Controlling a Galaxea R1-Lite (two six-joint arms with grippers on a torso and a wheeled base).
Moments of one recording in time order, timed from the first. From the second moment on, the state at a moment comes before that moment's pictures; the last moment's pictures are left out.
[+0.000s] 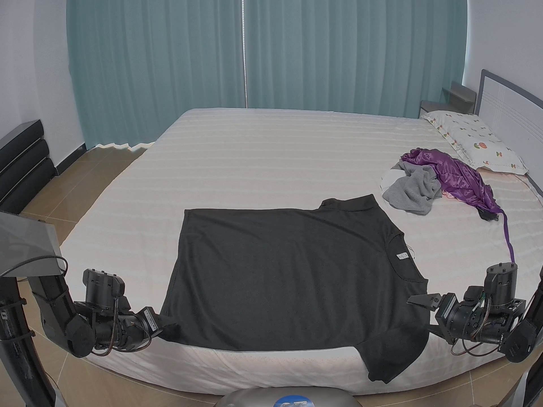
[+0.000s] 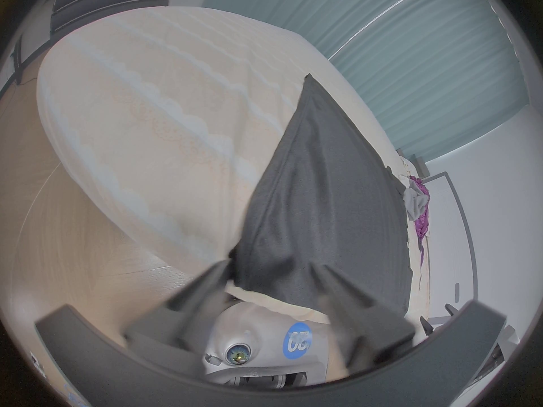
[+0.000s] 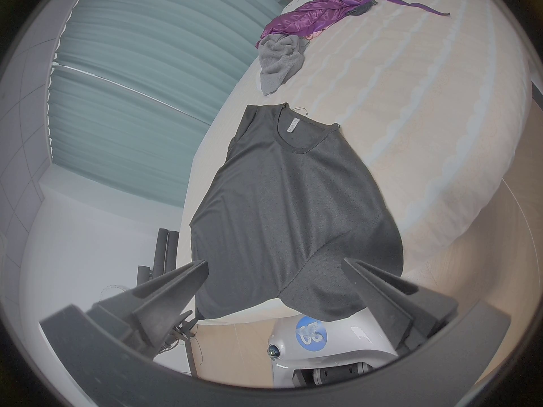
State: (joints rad) left arm -0.11 2.10 -0.27 -0.97 -0.25 -0.72; right arm 0.17 1.87 -0.02 -1.22 0.25 0.95
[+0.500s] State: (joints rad) left arm -0.10 2.10 -0.24 -0.96 -0.17 -0.68; right arm 0.17 1.87 -0.02 -1.22 0.25 0.95
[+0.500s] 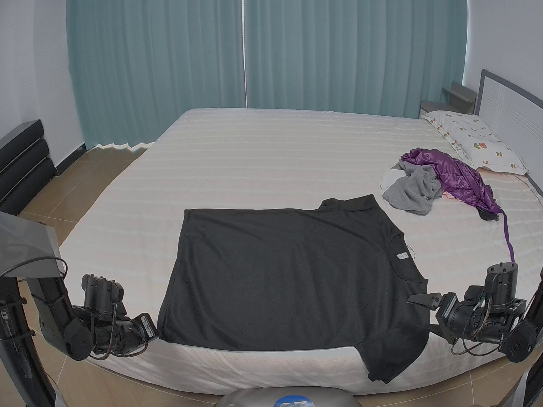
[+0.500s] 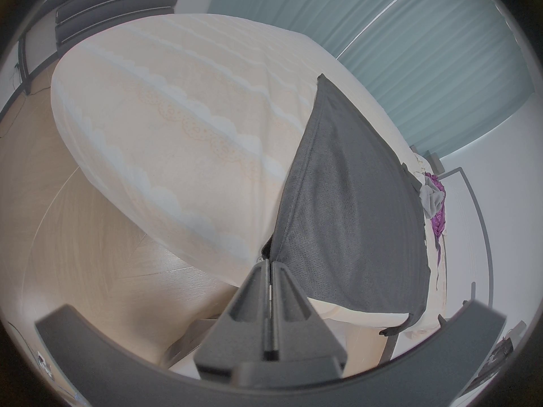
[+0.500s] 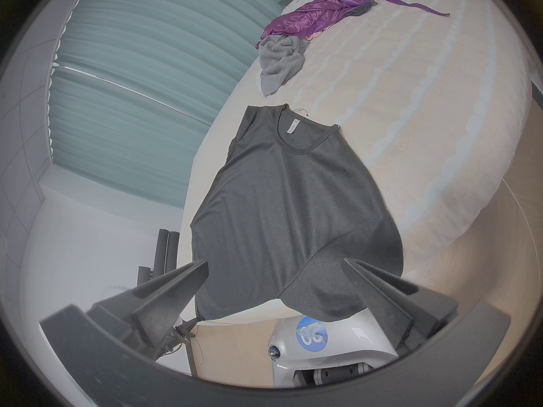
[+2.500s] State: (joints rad) left arm -0.17 2.13 -0.27 -0.96 -0.19 -0.69; right arm 0.17 1.87 -0.02 -1.22 0.25 0.95
